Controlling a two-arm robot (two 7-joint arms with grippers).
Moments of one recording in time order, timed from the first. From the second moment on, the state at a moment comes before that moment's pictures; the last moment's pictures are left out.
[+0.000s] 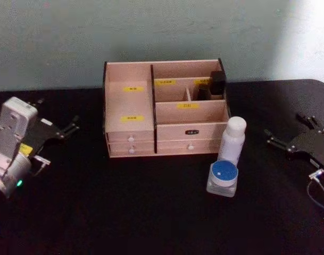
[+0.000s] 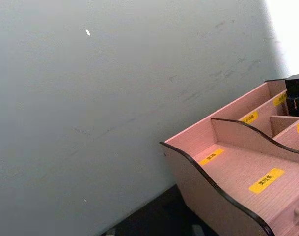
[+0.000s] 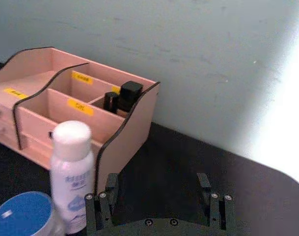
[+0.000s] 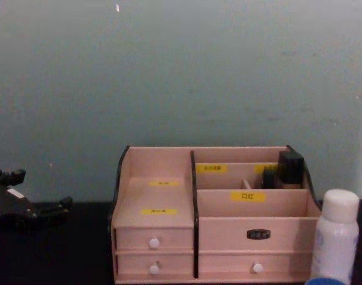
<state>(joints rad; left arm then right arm) -0.20 0.60 0.45 -1.41 -0.25 -0.12 0.03 -0.05 0.69 -0.25 -1.65 0.41 -0.04 0.14</state>
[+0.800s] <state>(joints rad) -0.20 0.60 0.45 -1.41 -0.25 -0.12 0.03 -0.12 0.64 -0.25 -1.70 0.45 -0.01 0.28</state>
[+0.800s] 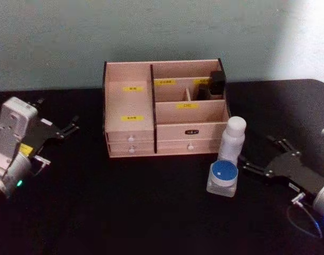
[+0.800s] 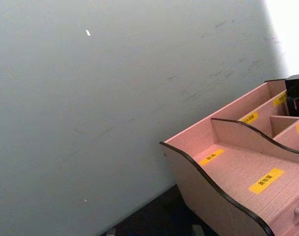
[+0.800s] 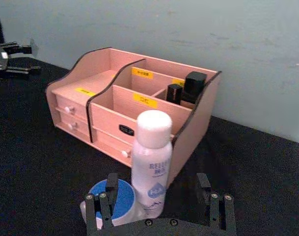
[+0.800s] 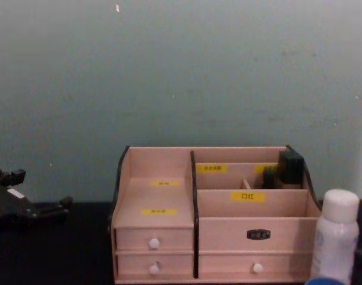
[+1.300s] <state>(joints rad) -0.20 0.60 0.45 -1.41 -0.25 -0.12 0.03 -0.07 0.57 -0.26 -1.63 0.41 -0.01 0.33</state>
